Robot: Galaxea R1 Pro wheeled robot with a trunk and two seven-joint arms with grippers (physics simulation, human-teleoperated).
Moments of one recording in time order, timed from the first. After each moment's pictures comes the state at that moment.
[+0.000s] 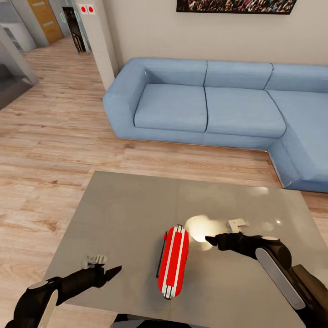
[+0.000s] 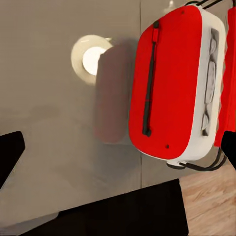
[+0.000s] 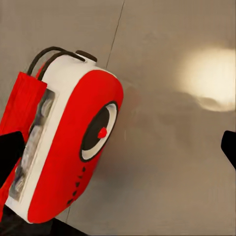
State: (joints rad) left arm -0.11 0.11 0.16 -1.51 0.07 0.71 -0.69; right arm -0.40 -0.38 0.28 -1.57 -0.64 0.87 -0.02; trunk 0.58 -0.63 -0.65
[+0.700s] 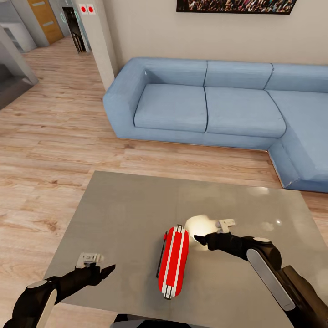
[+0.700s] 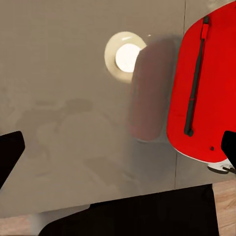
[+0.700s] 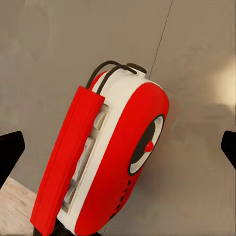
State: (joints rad) left arm -0.12 0.12 0.16 -1.50 0.06 0.71 -0.56; right arm -0.40 -0.31 0.30 -1.57 -0.66 0.83 0.03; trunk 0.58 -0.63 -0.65
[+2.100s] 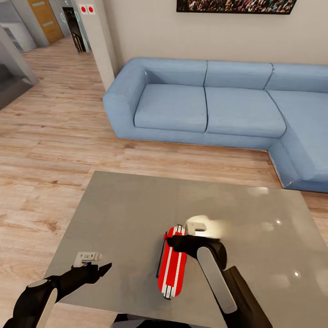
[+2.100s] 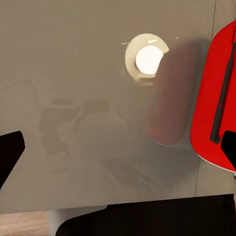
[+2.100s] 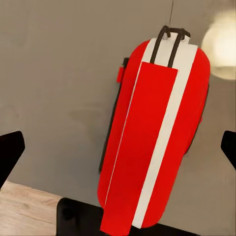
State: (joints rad) left arm -0.12 0.12 0.16 -1.50 0.07 0.71 -0.45; right arm -0.40 0.12 0.36 -1.57 -0.65 0.99 -0.58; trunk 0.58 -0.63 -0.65
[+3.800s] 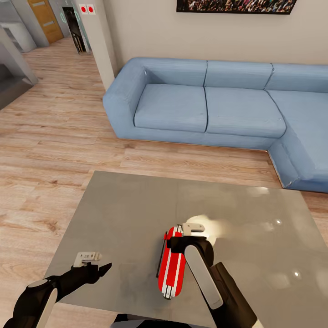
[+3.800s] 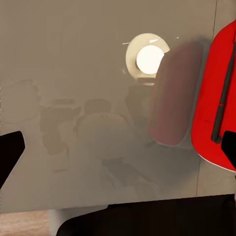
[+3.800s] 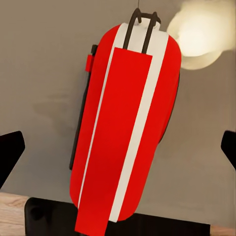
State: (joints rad) left arm -0.12 0.12 0.16 -1.50 0.07 0.71 -0.45; right arm -0.44 0.17 0.41 -1.48 -0.65 0.98 -0.79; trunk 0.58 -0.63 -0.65
